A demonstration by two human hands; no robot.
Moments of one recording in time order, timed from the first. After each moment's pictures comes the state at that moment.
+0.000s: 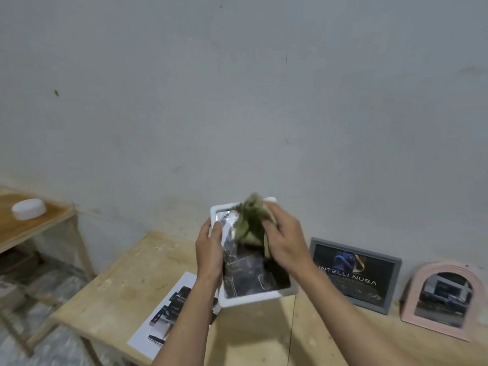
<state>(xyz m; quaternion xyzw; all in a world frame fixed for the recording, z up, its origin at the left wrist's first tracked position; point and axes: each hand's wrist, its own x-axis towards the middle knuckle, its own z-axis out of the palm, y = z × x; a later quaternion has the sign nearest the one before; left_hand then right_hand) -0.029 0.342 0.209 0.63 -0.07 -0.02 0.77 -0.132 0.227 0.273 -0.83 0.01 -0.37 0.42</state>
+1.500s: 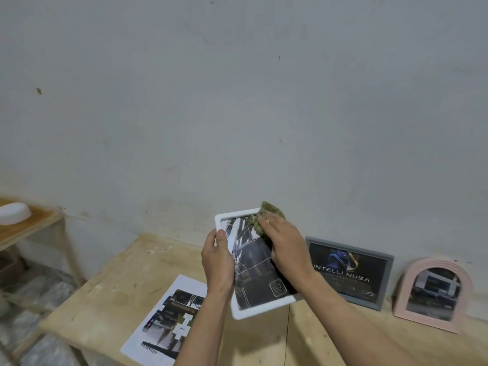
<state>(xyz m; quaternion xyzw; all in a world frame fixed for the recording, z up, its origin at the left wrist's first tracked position) -0.052 0.318 0.200 0.64 -0.05 -0.02 0.76 -0.113 0.180 0.212 -0.94 0.06 -0.34 0.07</state>
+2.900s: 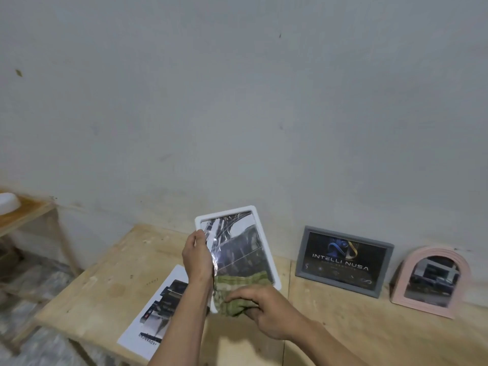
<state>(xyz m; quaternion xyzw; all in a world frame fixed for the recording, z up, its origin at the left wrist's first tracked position) -0.002 0.333 0.155 0.67 0.03 -0.04 0.74 -0.158 0.236 0.144 -0.91 -0.02 -0.01 0.42</state>
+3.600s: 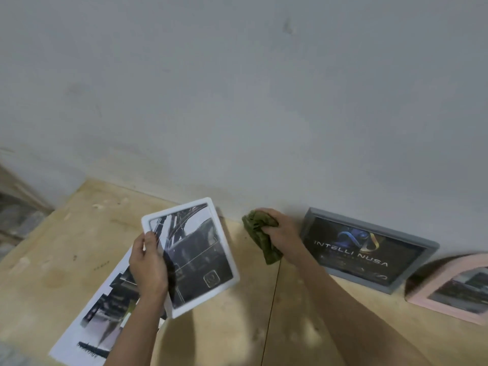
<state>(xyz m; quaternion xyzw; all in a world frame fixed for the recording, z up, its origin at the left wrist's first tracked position) 0.107 0.262 0.019 0.76 0.16 -0.01 0.63 0.022 0.002 0.037 -0.80 0.25 -0.06 0.54</state>
